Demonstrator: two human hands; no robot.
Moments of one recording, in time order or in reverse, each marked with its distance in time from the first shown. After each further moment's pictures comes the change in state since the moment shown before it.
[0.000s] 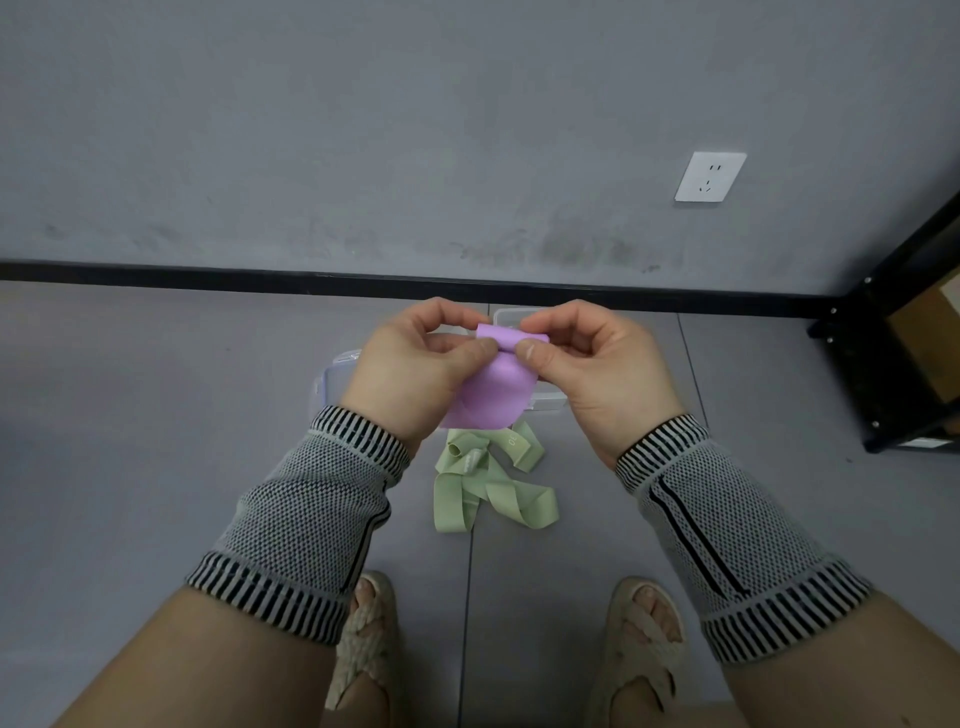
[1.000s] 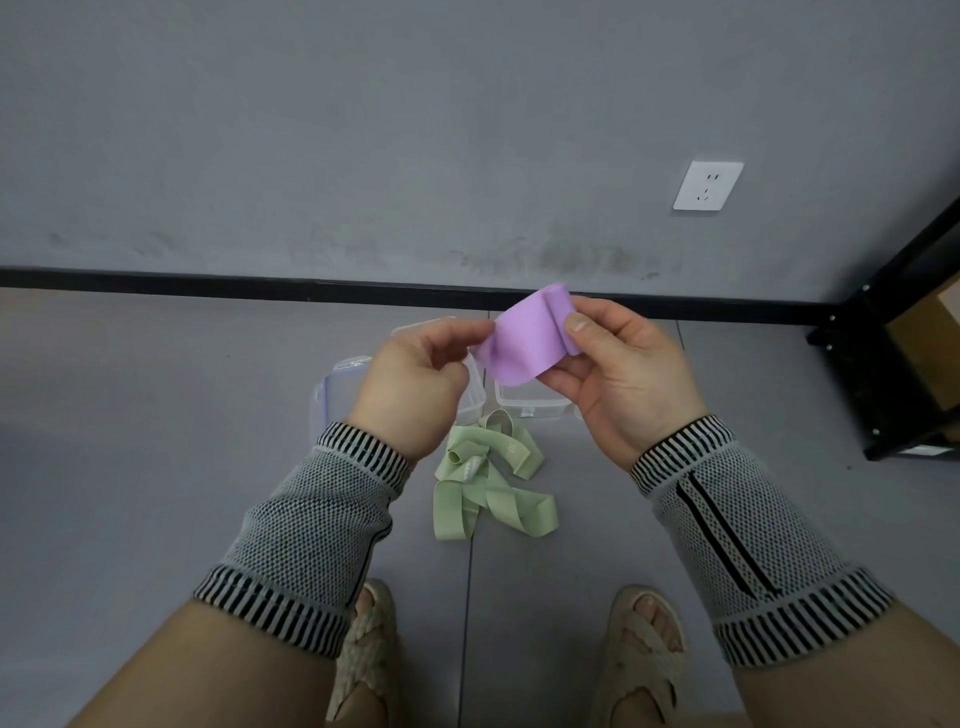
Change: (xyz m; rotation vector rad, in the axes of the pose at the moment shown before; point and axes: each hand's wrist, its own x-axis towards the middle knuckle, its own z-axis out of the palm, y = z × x) left_hand 0.005 -0.012 -0.001 0.215 0.019 0.098; right_hand 0.006 -0.005 -0.008 0.478 0.034 0.181
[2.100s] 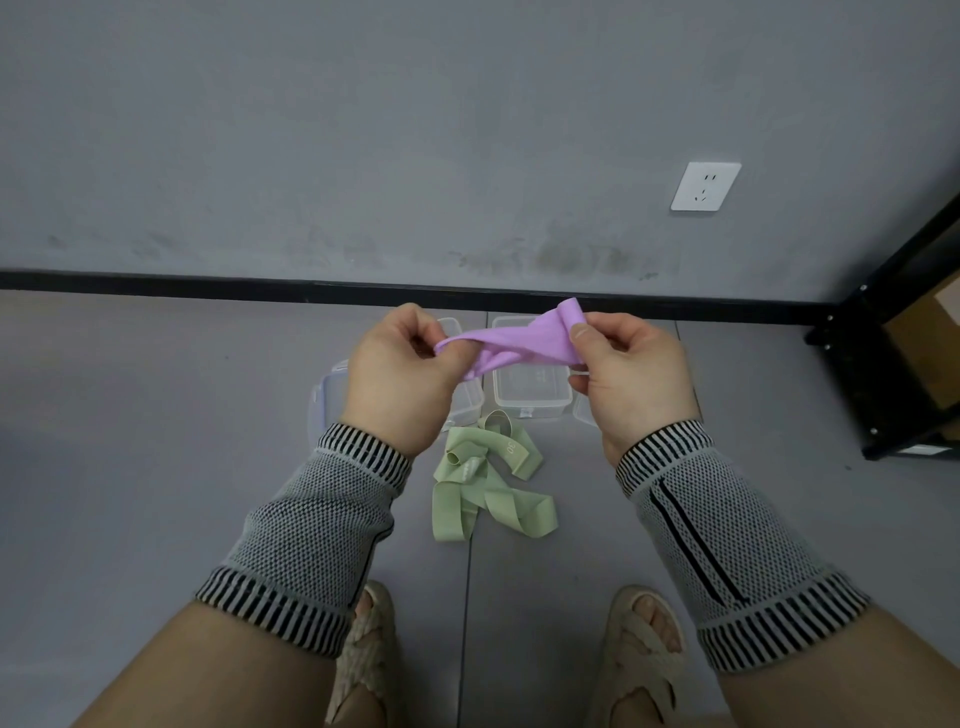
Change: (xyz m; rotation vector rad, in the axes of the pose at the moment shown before) left_hand 0.004 0.000 0.001 -0.008 0.228 0.039; right_hand 0.007 0.010 -0.004 -0.517 0.374 -0.142
